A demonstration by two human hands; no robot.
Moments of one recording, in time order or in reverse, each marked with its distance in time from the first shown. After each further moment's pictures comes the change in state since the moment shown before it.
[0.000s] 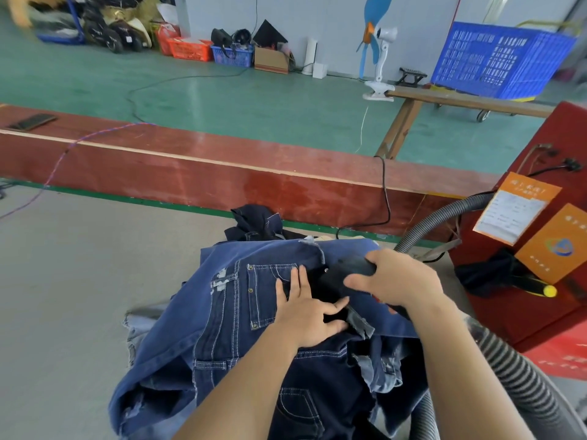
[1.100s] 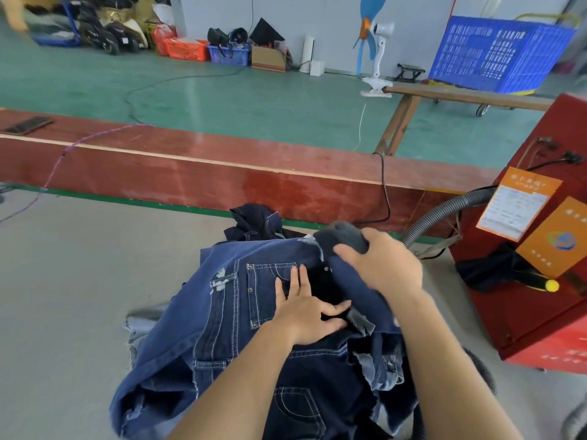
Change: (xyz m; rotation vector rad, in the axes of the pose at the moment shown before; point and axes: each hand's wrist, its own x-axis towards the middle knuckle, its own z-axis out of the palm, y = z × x) left_hand -0.002 -0.002 -0.005 -0.088 -0.039 0.021; right_hand 0.015 -0.011 0.014 0.251 0.297 -0.005
